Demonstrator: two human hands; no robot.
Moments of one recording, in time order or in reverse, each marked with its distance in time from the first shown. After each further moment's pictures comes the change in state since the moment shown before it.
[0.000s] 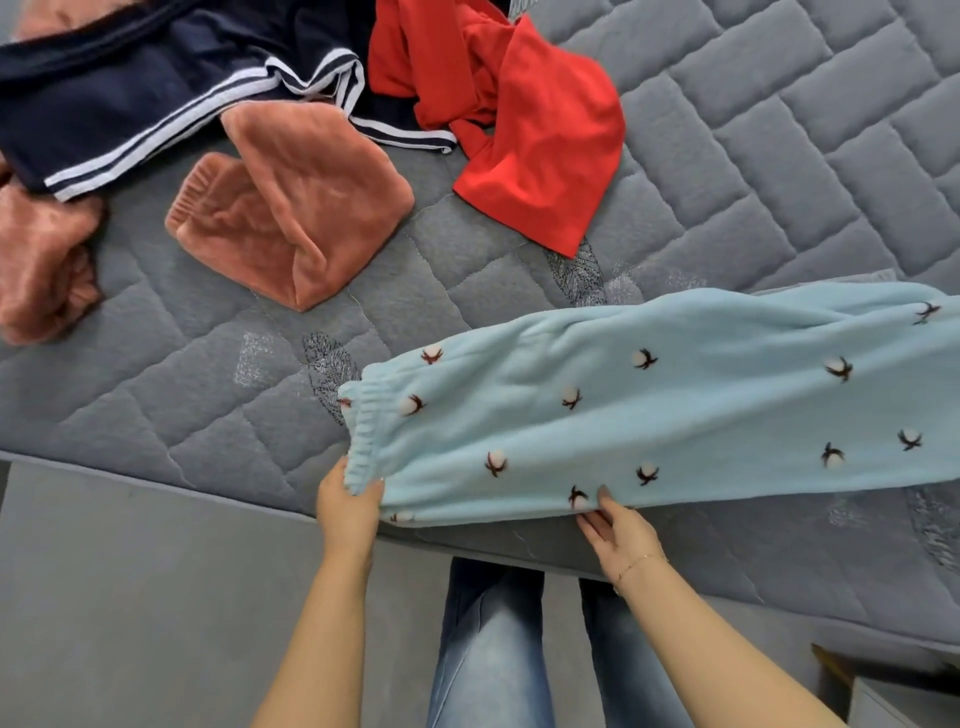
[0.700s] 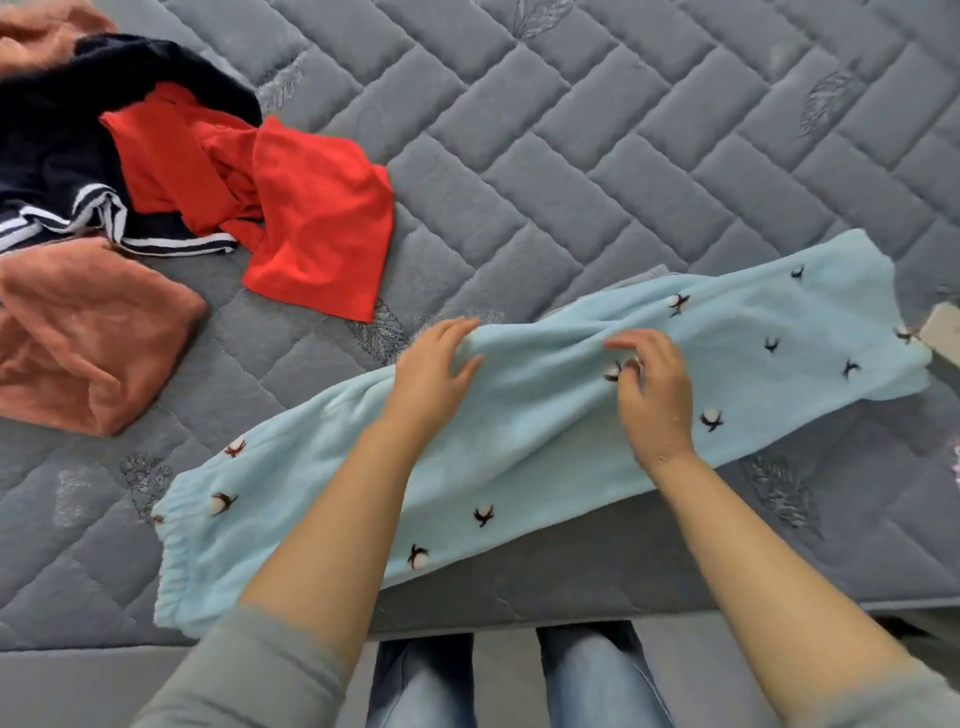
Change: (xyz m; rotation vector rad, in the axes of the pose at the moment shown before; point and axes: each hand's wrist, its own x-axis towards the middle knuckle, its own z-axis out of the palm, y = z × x) left_hand -0.056 0.183 0.277 0.697 -0.498 0.936; right_hand -0.010 -0.259 -0.063 -0.857 0.040 -1.463
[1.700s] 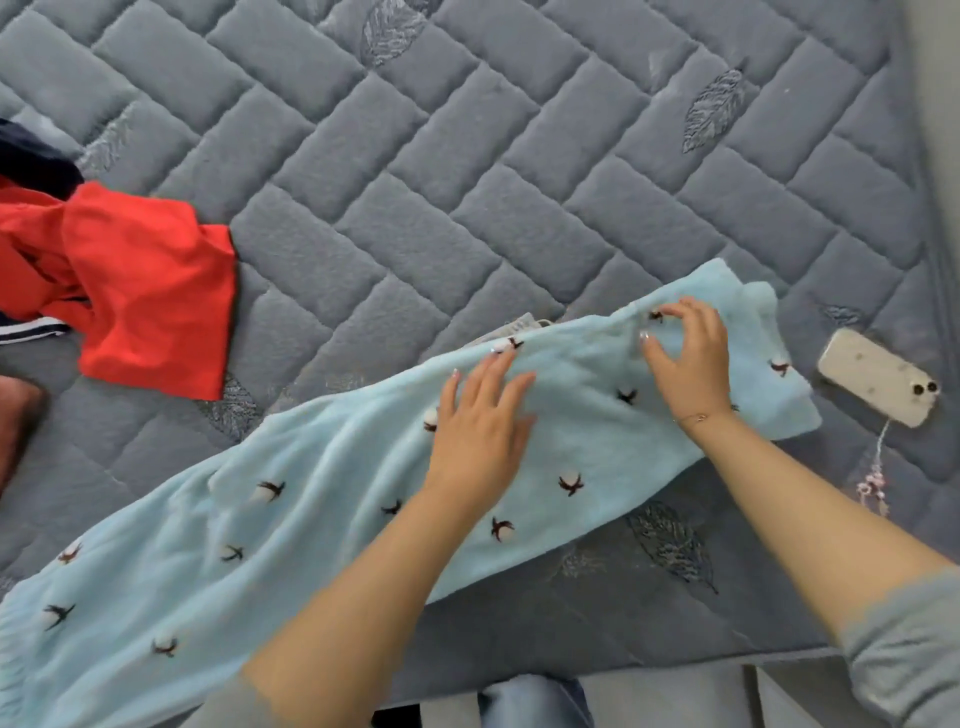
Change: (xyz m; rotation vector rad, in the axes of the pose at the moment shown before) left_hand 0.053 0.162 0.140 0.322 -0.058 0.241; right_hand 0.140 0.188 -0.120 -0.179 0.012 0.151
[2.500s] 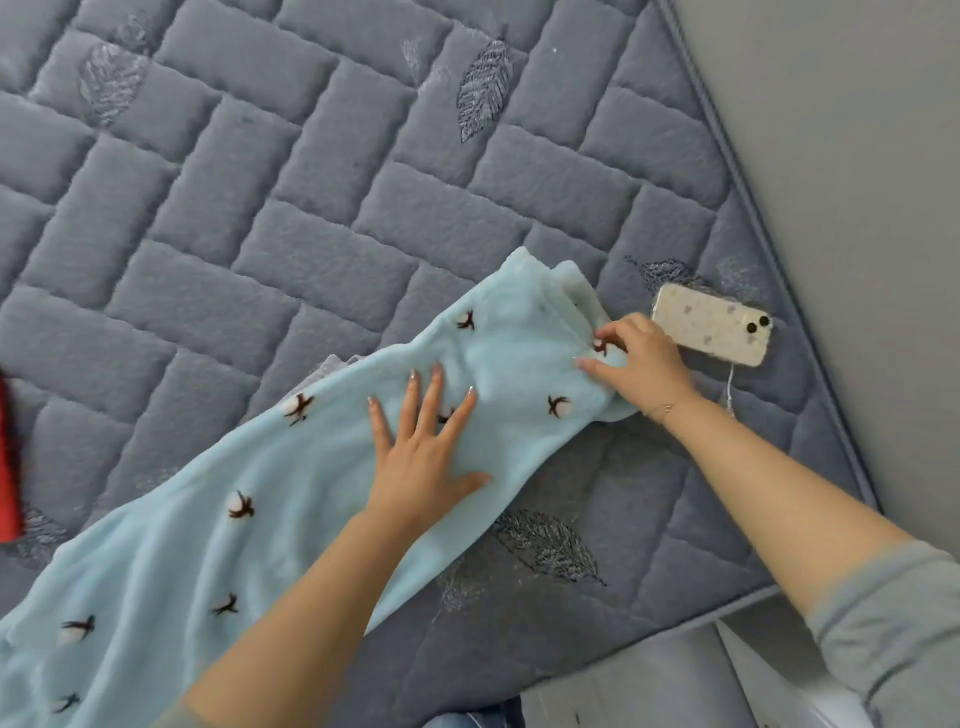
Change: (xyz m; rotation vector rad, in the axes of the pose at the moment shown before) left_hand 0.067 0.089 0.087 0.358 -0.423 0.072; right_hand 0.019 0.158 -0.085 -0.113 -0.245 0.134
